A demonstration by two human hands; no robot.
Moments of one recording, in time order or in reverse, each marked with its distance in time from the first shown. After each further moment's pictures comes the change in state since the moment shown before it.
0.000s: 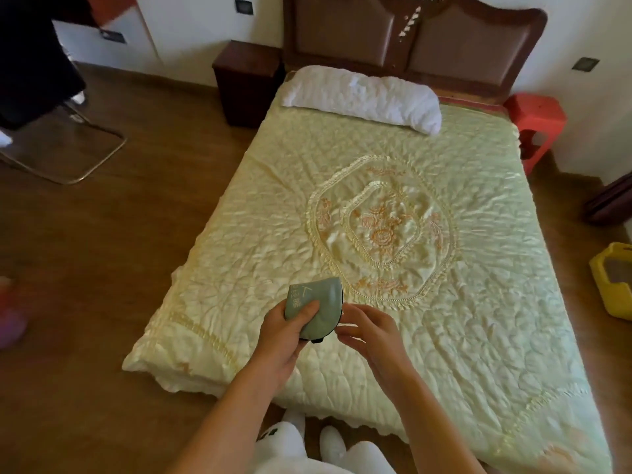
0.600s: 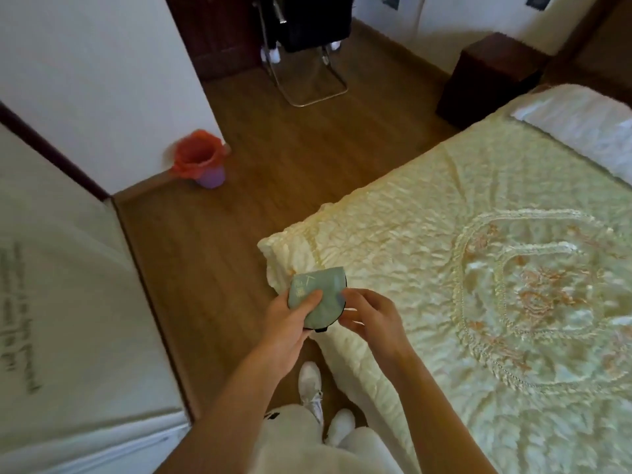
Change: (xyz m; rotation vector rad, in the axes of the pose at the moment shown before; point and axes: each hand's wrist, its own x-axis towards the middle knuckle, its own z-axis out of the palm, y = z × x) left_hand -0.129 -0.056 -0.098 -0.448 0.579 0.211; right_hand -0.036 0.046 0.105 -0.417 -0.682 0.038
